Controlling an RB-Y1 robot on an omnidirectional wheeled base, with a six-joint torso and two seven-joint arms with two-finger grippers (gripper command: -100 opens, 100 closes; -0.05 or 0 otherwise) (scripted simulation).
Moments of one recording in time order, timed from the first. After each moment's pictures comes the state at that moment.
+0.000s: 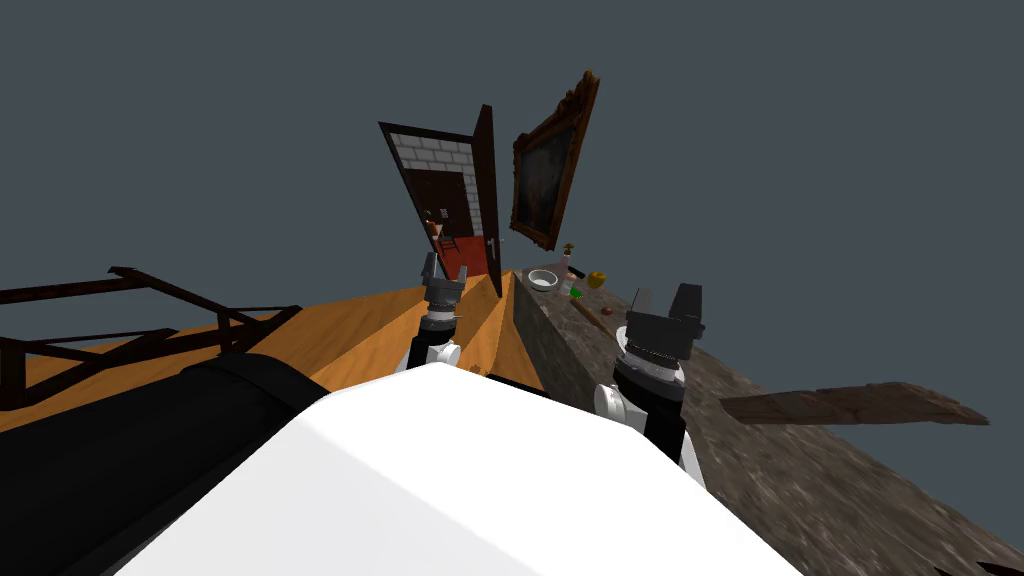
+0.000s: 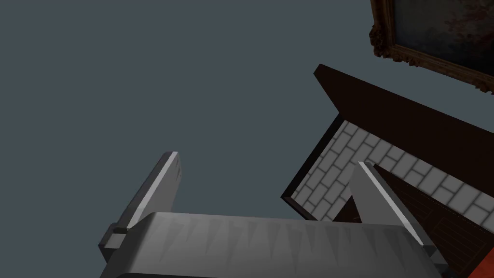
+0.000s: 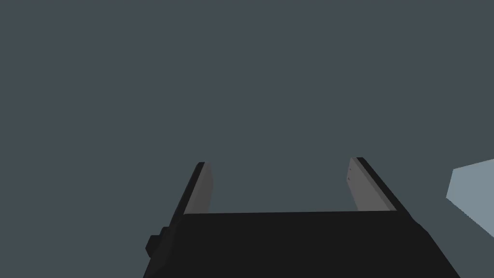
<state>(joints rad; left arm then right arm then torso) 0.49 0.04 -0.07 -2.30 0.02 -0.54 0.17 0.48 0.01 0.05 -2.30 0.08 -0.57 0.04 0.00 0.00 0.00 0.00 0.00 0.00</state>
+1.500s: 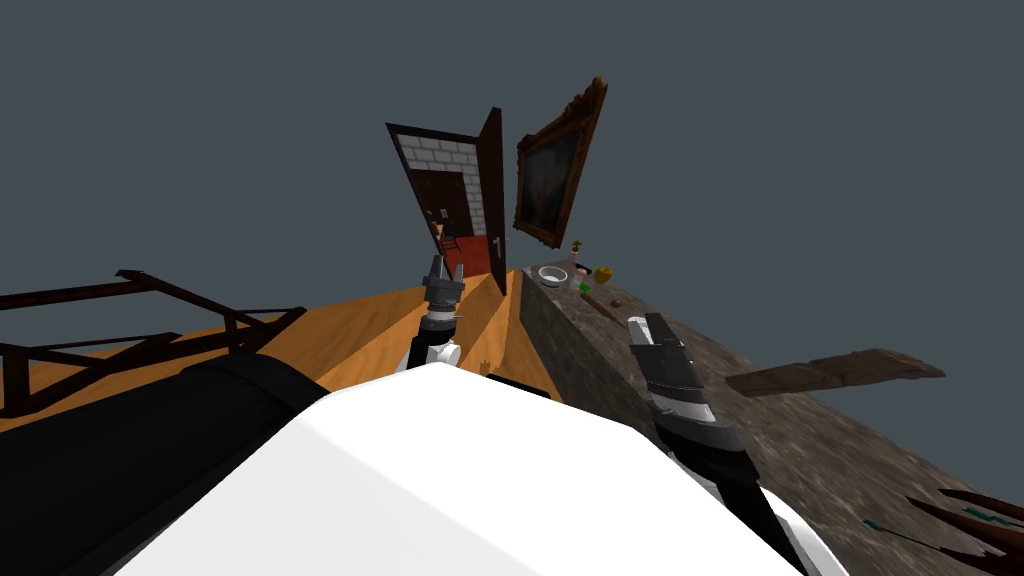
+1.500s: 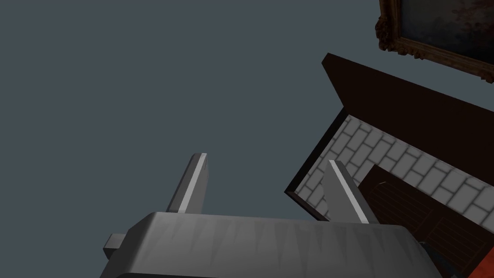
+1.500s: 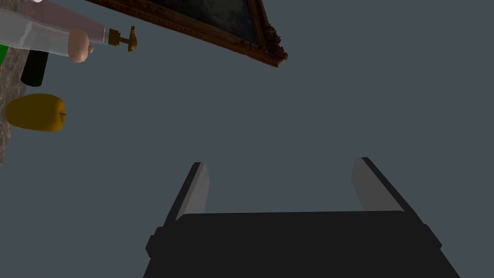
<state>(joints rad) 0.49 0.04 -0.07 -2.30 0.02 -0.54 0.17 0.75 -0.40 -0.05 -2.38 0.03 -0.42 -0.03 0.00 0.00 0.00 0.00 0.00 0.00</state>
